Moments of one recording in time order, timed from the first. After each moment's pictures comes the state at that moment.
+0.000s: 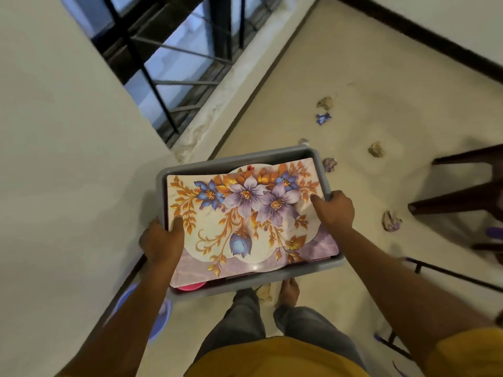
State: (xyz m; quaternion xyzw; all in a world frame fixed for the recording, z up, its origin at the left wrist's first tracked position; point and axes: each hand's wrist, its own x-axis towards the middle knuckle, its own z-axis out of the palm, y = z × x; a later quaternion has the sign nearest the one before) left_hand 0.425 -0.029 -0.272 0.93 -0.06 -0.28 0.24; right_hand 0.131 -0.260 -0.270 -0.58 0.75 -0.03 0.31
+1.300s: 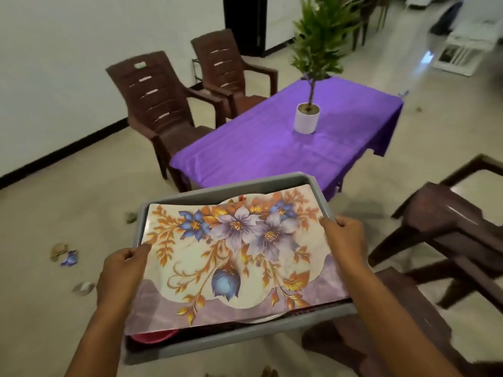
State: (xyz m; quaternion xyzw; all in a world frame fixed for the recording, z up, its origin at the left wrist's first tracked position) left_hand -0.080 -0.068 -0.075 0.60 -0.65 -0.43 0.16; right_hand -0.365 0.206 -0.085 0.03 0.85 -0.51 0.11
